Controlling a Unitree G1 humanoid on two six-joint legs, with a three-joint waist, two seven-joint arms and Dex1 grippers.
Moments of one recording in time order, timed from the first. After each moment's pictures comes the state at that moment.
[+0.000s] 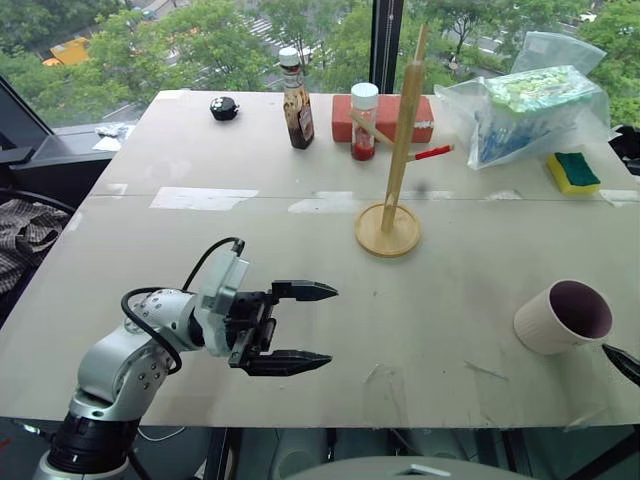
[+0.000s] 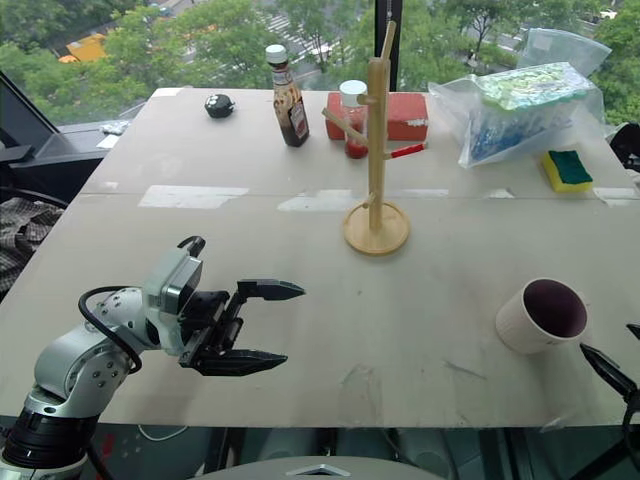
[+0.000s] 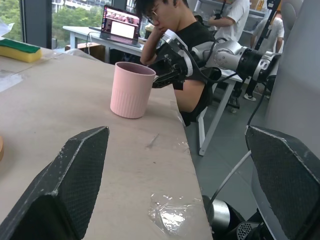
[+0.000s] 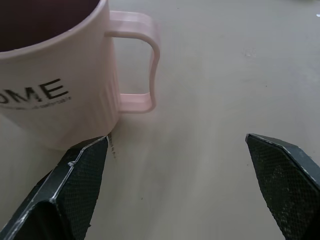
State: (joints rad) left arm -0.04 0.74 0.07 -0.42 -0.87 0.45 -1.33; right arm 0.51 -0.66 -0.74 -0.14 0.48 0.26 0.93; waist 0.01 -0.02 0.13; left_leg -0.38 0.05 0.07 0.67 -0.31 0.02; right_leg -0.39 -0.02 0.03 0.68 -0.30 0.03
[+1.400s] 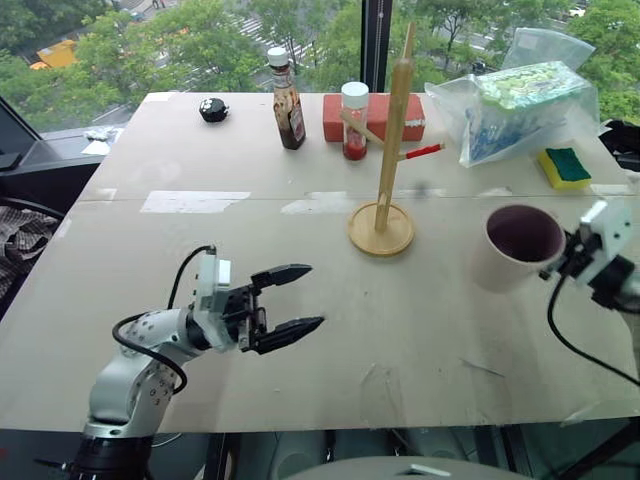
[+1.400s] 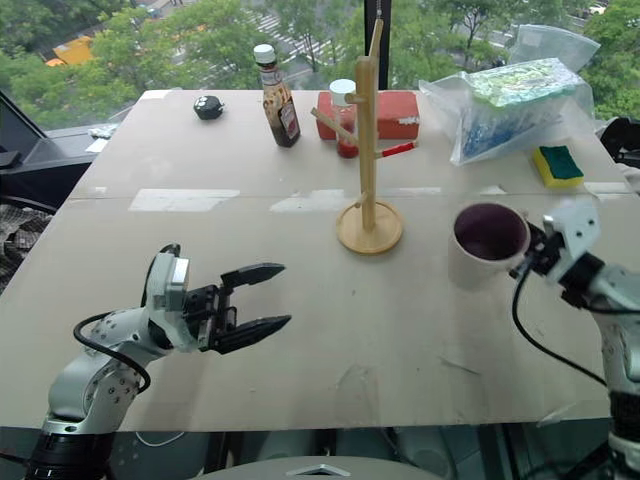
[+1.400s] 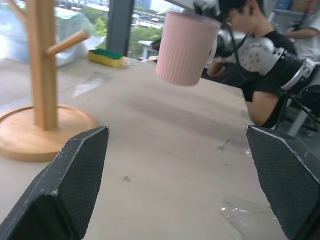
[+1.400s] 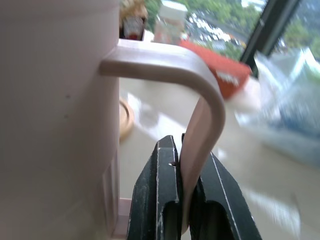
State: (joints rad) left arm 0.07 0.58 0.17 -0.32 -0.73 0.26 -1.18; right arm -0.23 -0.67 -0.25 -0.17 0.43 0.21 0.84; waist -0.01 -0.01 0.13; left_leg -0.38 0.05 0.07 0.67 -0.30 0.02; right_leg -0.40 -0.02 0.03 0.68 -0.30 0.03
